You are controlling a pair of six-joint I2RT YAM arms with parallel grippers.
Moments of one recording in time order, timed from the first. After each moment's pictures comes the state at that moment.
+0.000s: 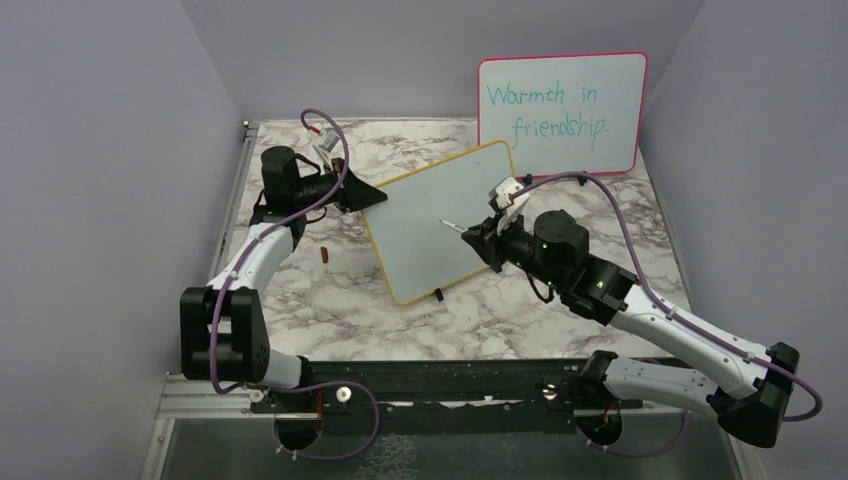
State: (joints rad) left arm -0.04 1.42 0.93 0.26 1.09 -0.49; right arm 0.90 0.98 0.90 -0.13 0.11 0.02
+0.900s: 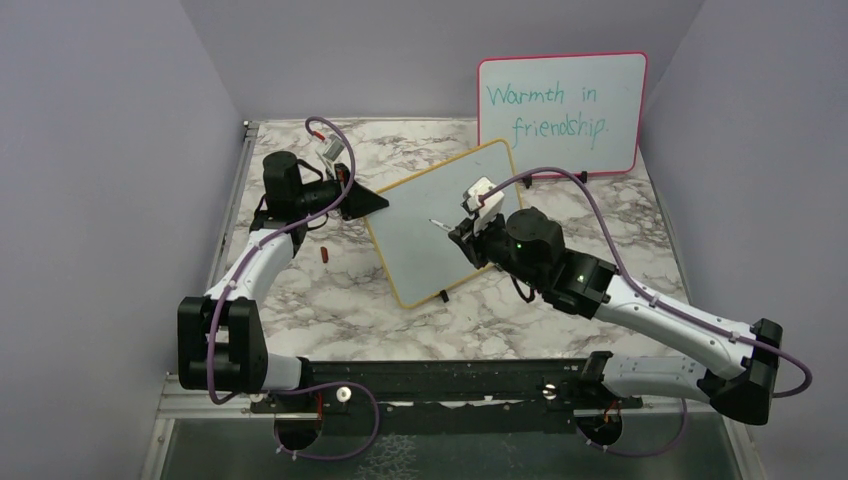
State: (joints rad) left arm -0.07 1.37 0.89 0.23 1.10 -0.35; right arm 1.00 1.09 0.99 -0.17 0.23 -0.03
